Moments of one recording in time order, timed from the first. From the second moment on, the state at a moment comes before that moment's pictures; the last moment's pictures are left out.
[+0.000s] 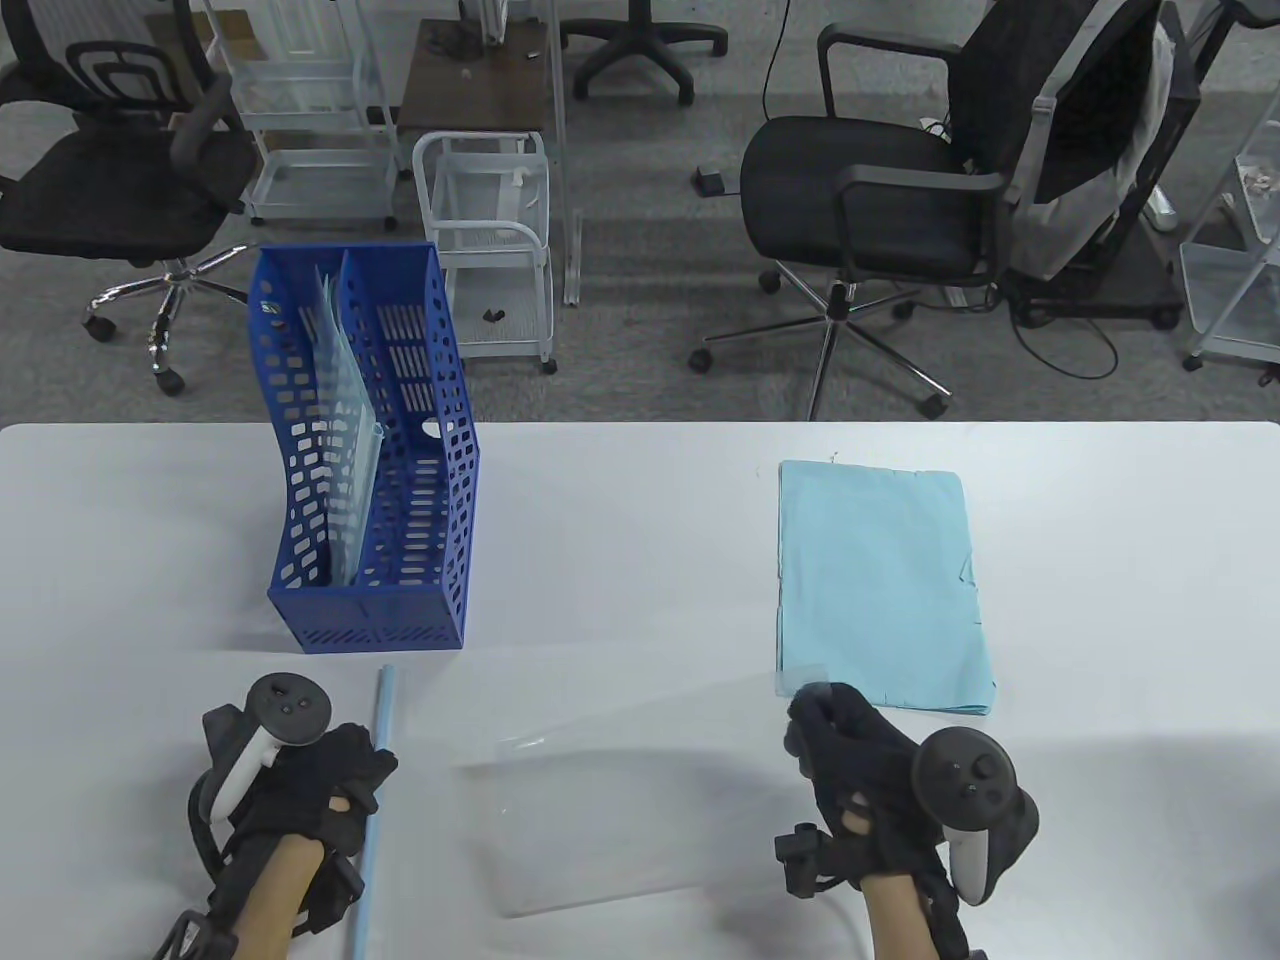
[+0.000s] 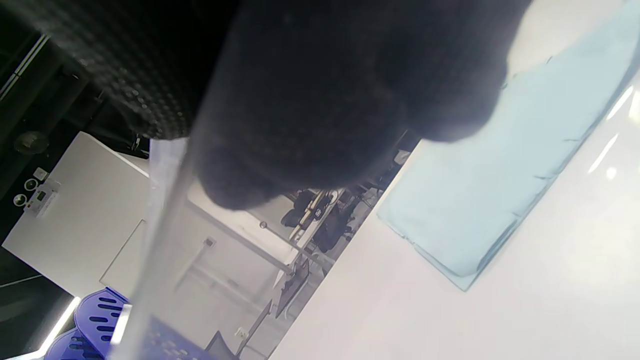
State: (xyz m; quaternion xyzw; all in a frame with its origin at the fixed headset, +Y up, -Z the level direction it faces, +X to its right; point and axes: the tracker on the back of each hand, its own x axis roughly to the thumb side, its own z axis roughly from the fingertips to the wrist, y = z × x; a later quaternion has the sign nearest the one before) left_hand -0.325 -0.766 -0.292 -0.22 0.17 0.18 0.94; right_hand 0.196 -0.710 -0.258 -0.09 -0.12 0.86 0.48
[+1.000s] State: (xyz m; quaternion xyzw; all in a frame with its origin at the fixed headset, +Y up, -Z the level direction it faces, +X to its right) left_hand -0.211 -0.697 -0.246 -0.17 -0.14 0.28 0.93; right_hand 0.162 -0.706 -0.260 0.05 -0.08 0.89 0.46
